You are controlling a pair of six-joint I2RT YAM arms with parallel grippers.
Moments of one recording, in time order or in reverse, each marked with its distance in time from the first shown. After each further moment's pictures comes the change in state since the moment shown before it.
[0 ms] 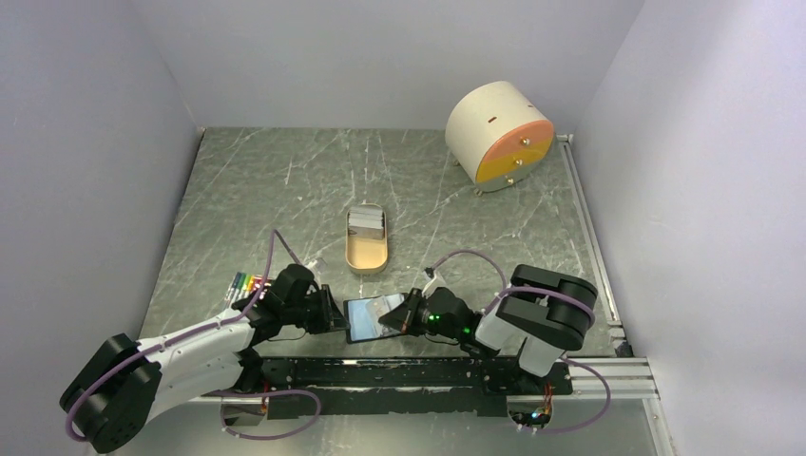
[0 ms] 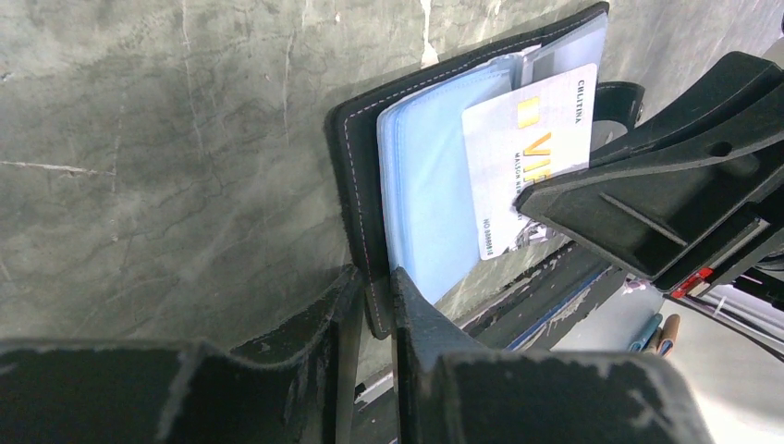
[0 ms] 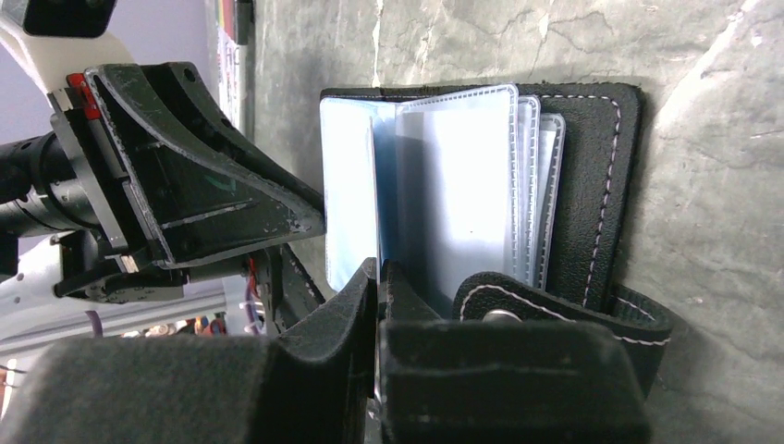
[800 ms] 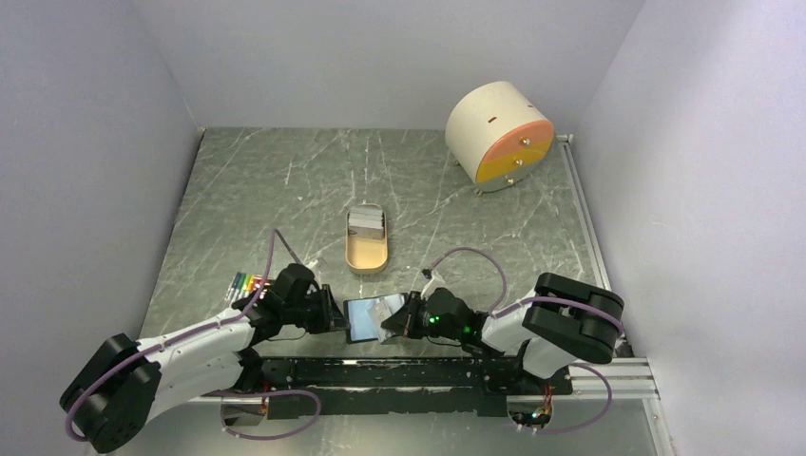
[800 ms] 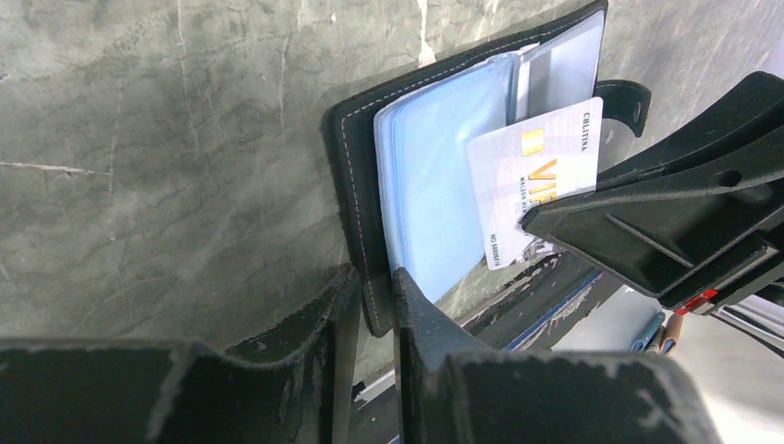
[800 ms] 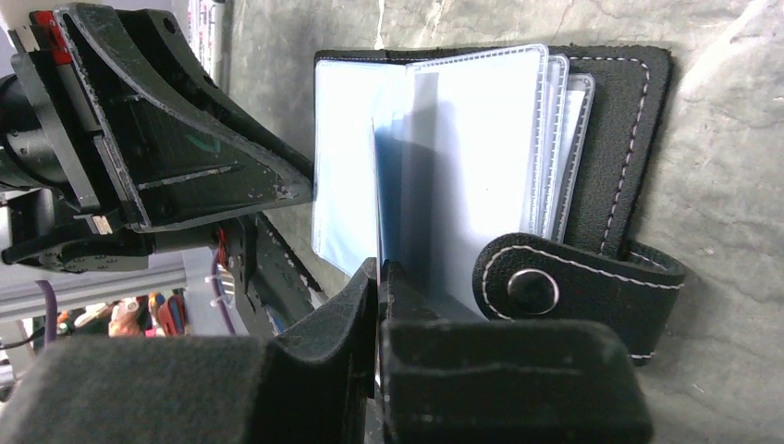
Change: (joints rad) left arm 0.000 0.000 0.008 -0.010 0.000 0.005; right arm 0.027 -0.147 0.012 -0.204 0.000 -0.086
